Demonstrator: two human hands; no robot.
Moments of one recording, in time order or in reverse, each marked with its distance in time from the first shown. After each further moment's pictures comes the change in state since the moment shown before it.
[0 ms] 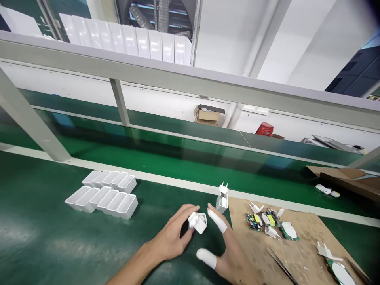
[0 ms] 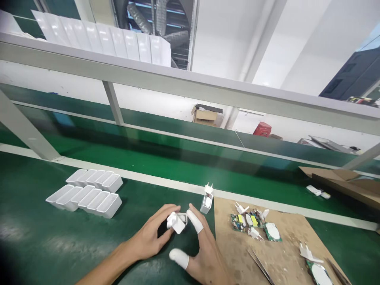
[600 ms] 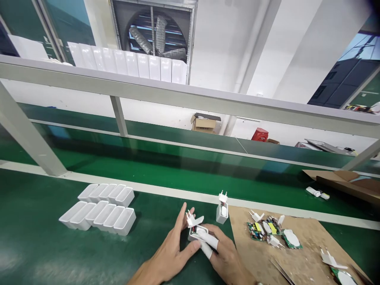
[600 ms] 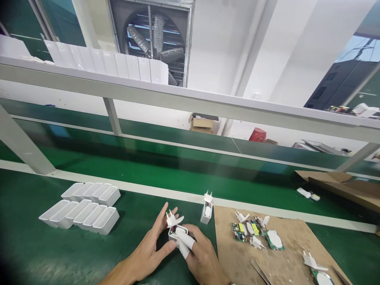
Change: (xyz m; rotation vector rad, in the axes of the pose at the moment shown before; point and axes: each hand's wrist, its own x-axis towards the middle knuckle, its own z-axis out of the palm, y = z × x) left_hand -0.008 -0.009 0.004 -0.138 0.039 -0.149; right_hand 0.023 0.014 0.024 -0.021 0.129 -0.309
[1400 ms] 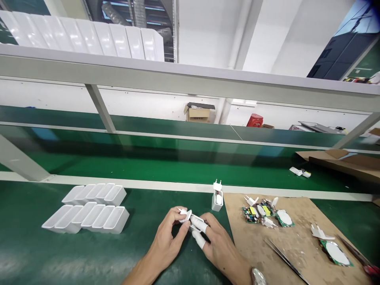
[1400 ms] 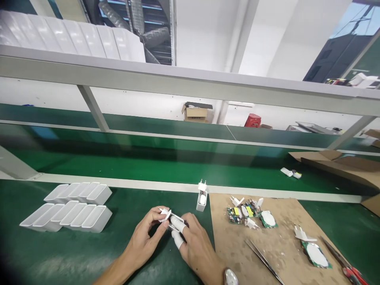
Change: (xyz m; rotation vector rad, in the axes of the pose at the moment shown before) left_hand 0.008 -0.003 0.007 0.164 0.225 0.173; right_hand -0.004 -0.005 0.005 -0.080 -0.152 0.189
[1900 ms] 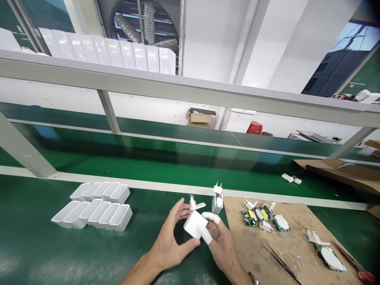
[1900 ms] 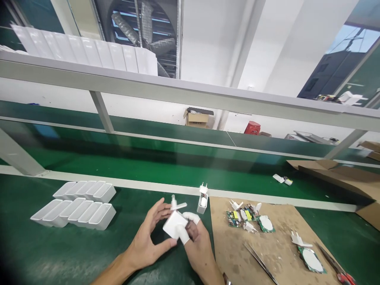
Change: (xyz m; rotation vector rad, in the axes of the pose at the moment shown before) left_hand -0.005 0.007 0.000 -0.089 -0.019 0.004; right_hand -0.001 -0.011 0.009 0.702 0.265 0.356
